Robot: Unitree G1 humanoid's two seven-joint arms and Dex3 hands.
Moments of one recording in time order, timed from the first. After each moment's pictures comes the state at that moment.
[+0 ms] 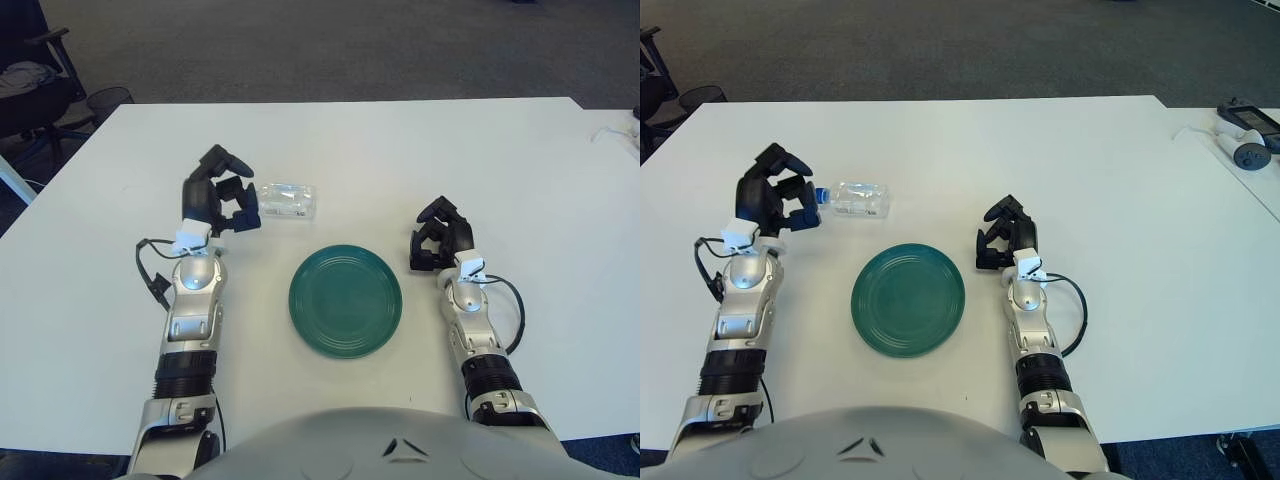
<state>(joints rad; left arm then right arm) -0.12 0.10 0.12 -0.05 0.06 -0.22 0.11 -0.12 0.01 -0.04 0.47 -0.08 -0.36 -0.15</state>
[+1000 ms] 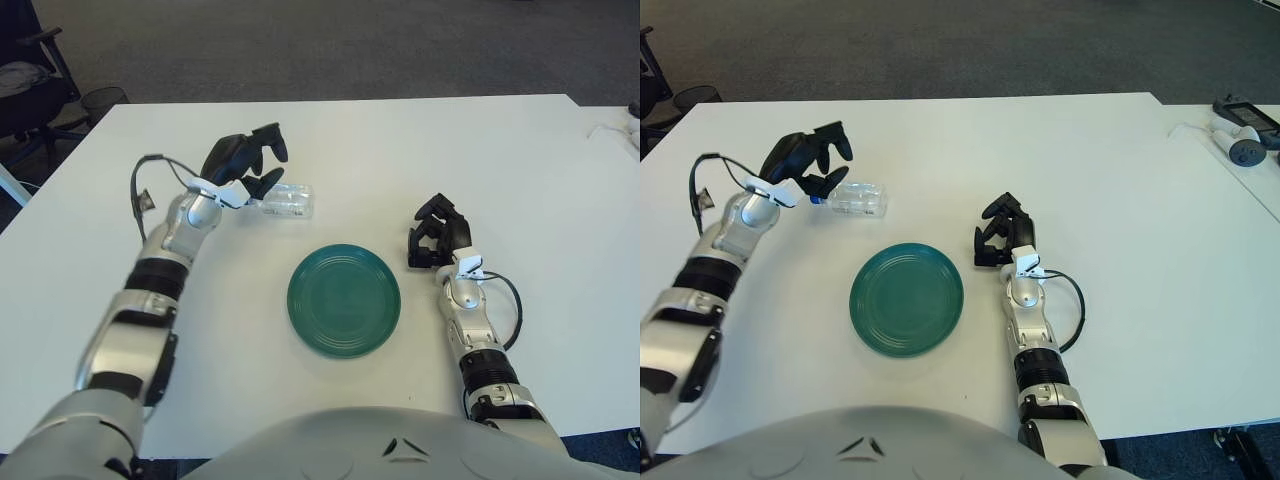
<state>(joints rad) -0.57 0.52 -0.21 0.62 0.58 -0.63 -0.03 -0.14 0.01 -0.05 0.51 -0.08 -0.39 -0.14</state>
